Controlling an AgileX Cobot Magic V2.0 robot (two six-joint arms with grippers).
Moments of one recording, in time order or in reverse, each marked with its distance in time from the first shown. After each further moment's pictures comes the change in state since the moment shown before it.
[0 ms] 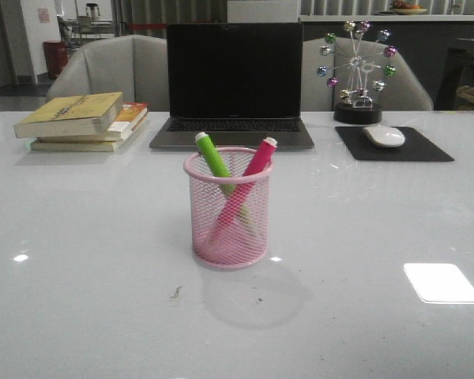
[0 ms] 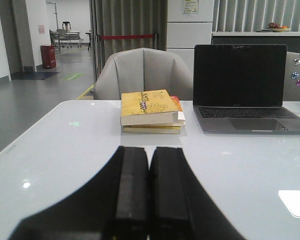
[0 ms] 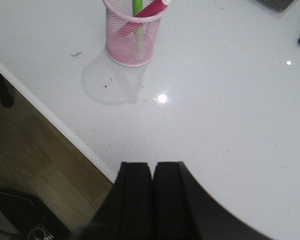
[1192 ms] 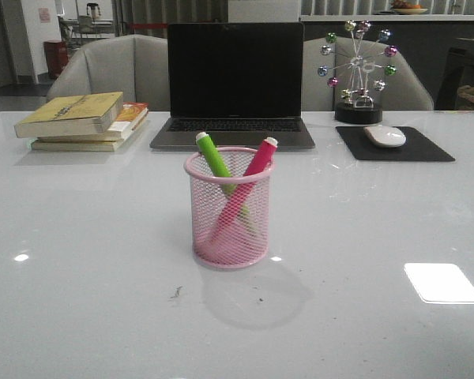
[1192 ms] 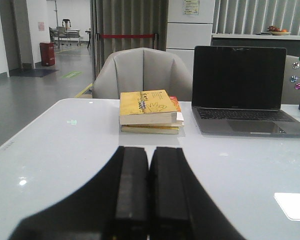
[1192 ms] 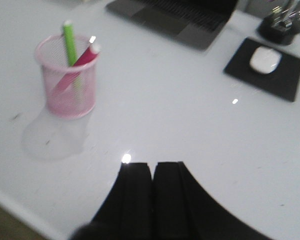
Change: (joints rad) left arm 0.000 0.000 0.000 -0.018 0.000 0.002; right arm -0.261 -0.246 0.224 0.039 -0.289 0.000
